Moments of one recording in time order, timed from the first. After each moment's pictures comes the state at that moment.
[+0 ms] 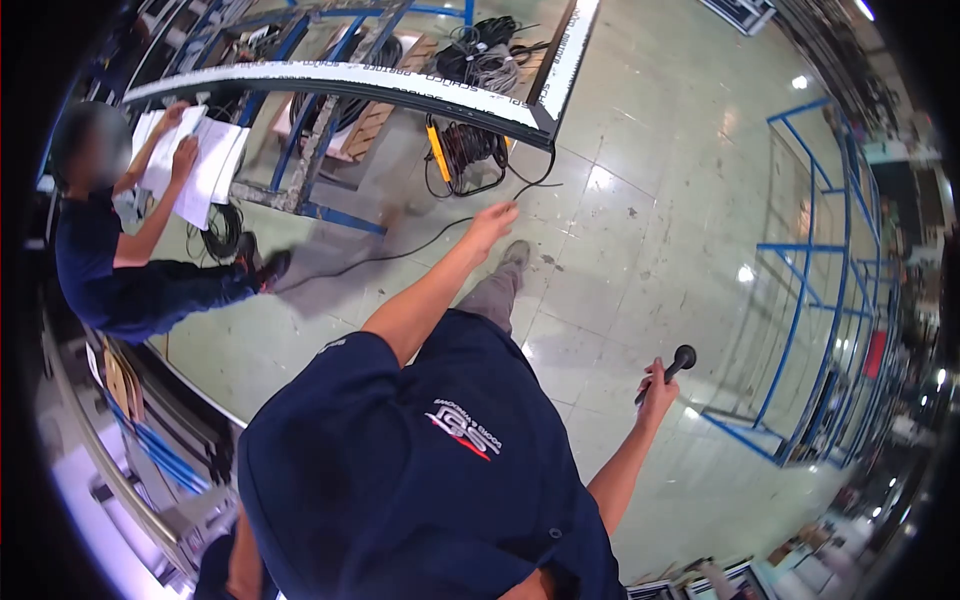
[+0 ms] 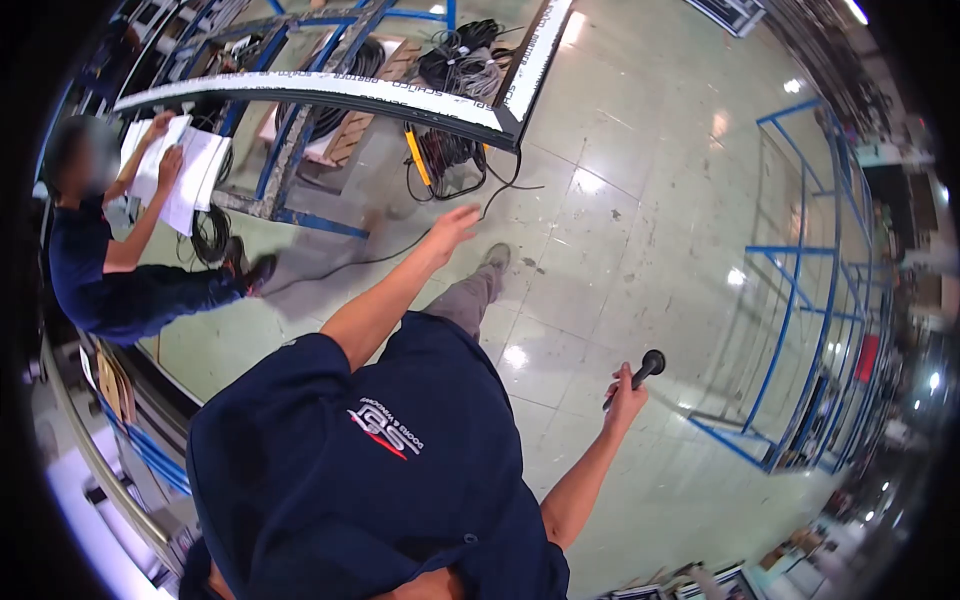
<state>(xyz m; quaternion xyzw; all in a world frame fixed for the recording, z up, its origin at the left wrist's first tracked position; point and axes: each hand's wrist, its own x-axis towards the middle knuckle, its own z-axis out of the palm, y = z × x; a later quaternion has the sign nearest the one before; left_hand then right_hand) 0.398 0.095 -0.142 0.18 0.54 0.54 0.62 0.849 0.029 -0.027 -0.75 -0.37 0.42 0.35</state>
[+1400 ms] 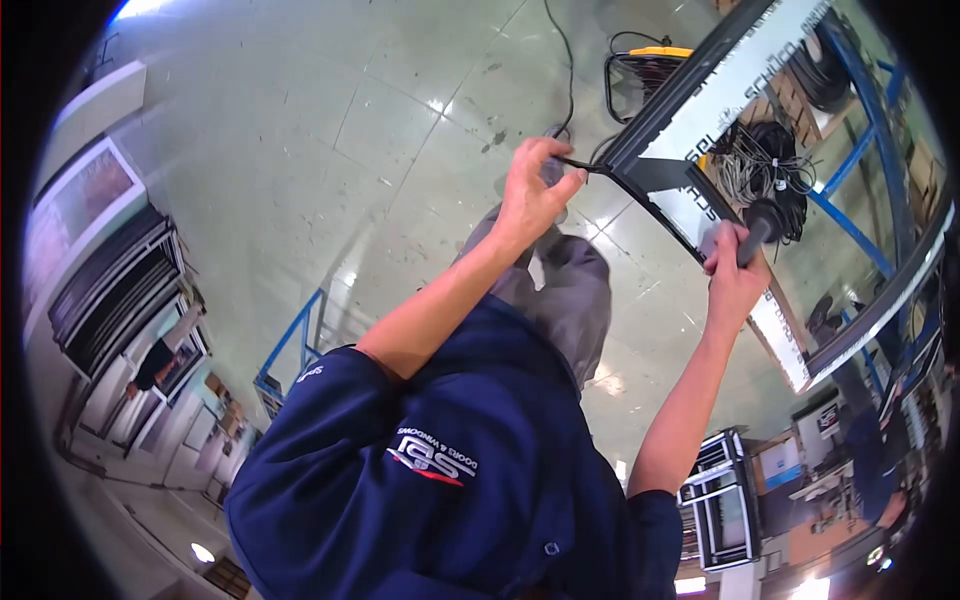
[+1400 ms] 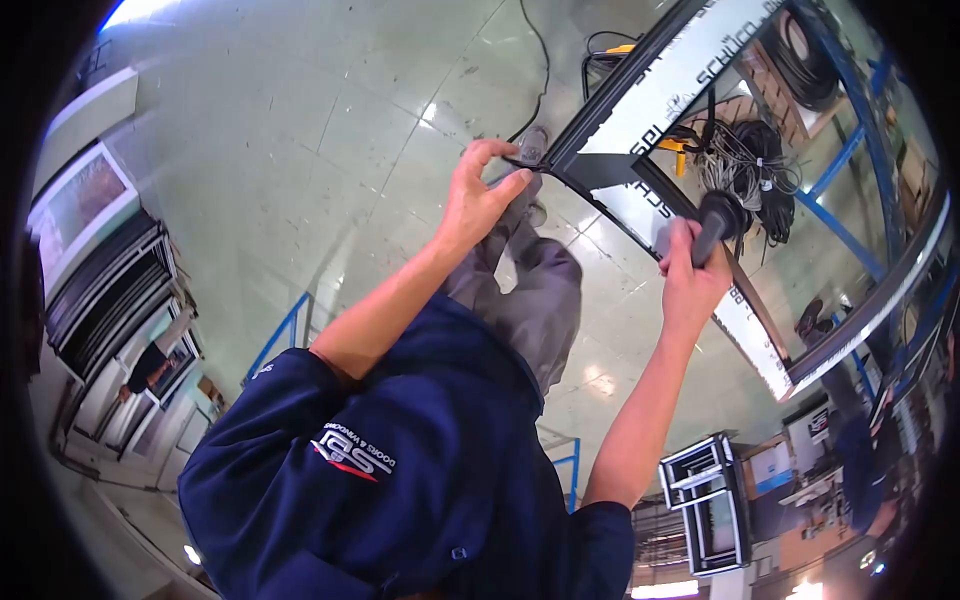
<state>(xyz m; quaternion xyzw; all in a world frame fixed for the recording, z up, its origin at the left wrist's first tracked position) 0.535 0.372 -0.147 -0.41 0.73 0.53 -0.13 0.366 0.572 -0.066 0.01 -0.86 0.45 -0.23</state>
